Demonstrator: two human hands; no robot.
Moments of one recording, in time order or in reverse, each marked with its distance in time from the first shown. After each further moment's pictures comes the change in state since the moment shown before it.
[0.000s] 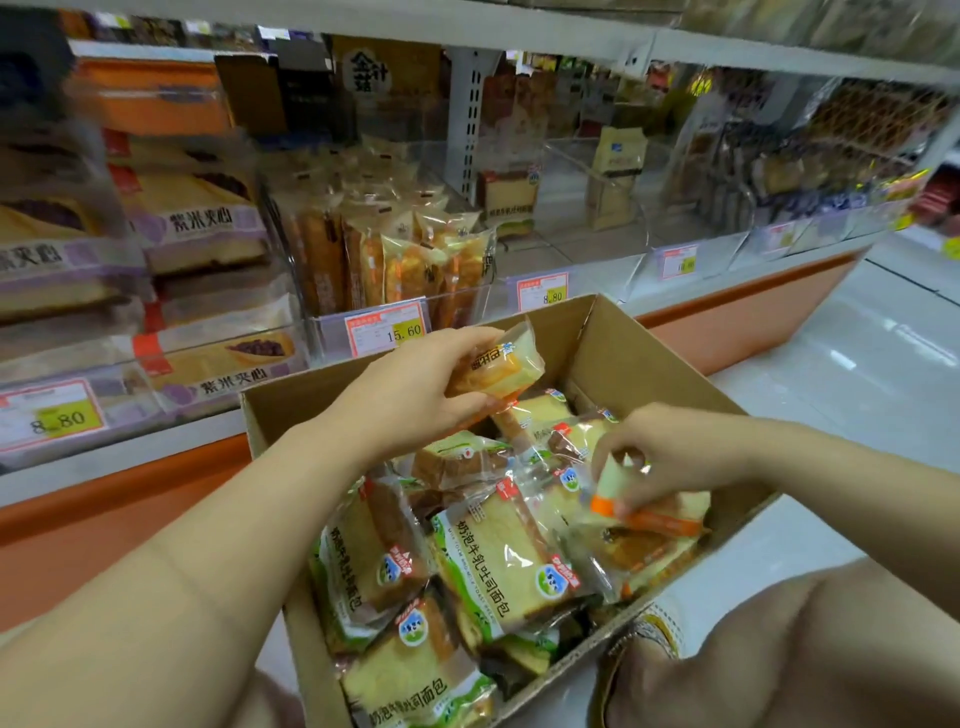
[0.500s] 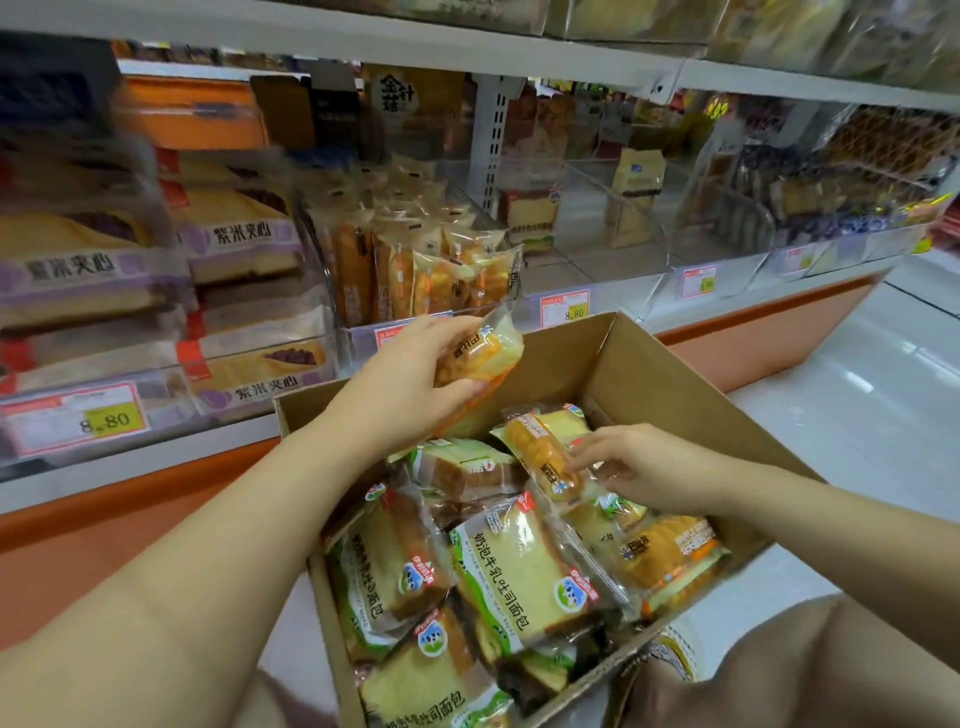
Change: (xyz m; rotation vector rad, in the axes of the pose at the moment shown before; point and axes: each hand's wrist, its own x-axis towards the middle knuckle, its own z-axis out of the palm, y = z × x) left_hand -0.010 -0.012 -0.019 -0.071 0.130 -0.105; right_hand 0.024 -0.009 0.020 0.130 0.174 -0.015
